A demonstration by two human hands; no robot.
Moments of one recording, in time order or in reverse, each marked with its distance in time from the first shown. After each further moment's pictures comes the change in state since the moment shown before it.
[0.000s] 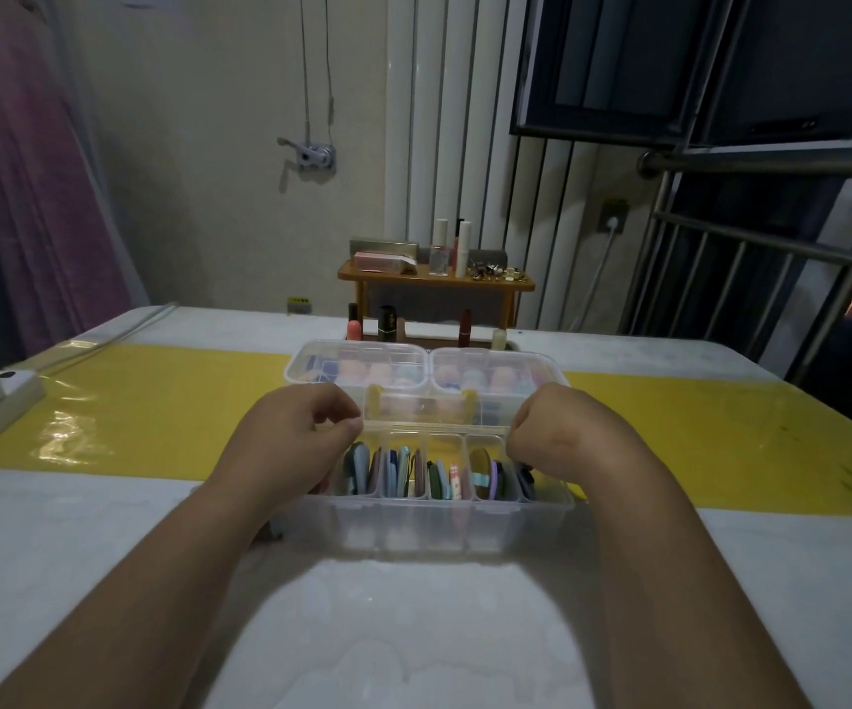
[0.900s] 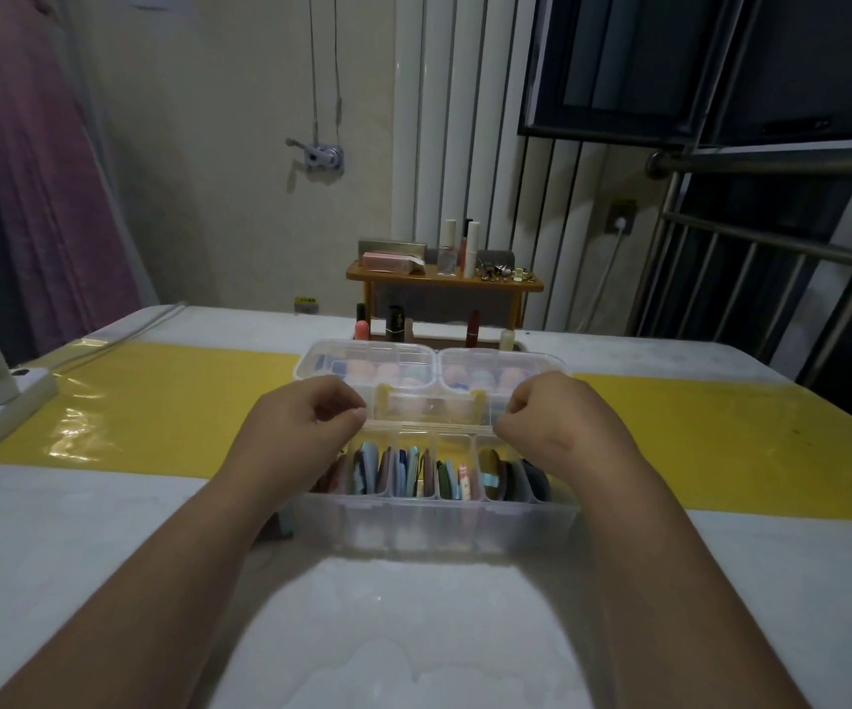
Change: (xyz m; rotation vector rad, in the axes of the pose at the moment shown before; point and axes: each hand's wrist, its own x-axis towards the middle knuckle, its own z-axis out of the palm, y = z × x) left_hand 0.001 -0.004 -0.001 -0.164 0.035 -0.023; right_hand -0.005 -0.012 0.001 0.068 0.121 -0.082
